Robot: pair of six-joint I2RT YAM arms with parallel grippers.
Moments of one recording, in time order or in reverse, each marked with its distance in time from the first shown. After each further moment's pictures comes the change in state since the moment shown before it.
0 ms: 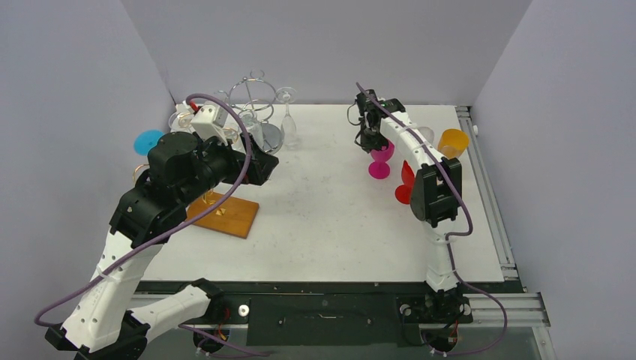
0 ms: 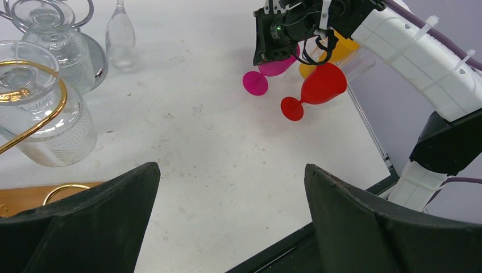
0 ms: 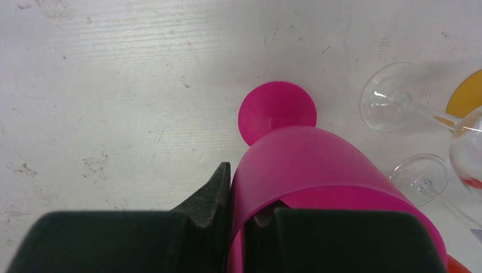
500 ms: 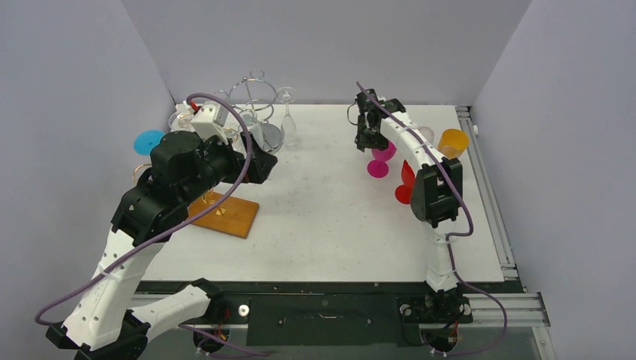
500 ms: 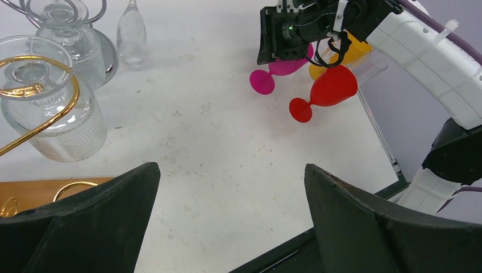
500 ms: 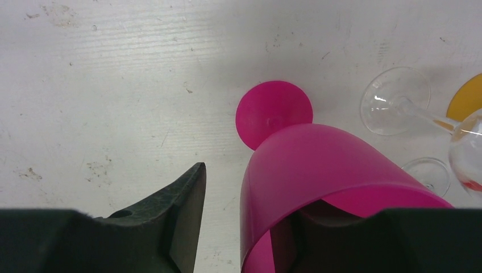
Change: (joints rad) left arm 0.000 0.005 0.000 -0.011 -0.034 -0.003; right arm -0.001 0.002 -0.017 0.031 0.001 0.003
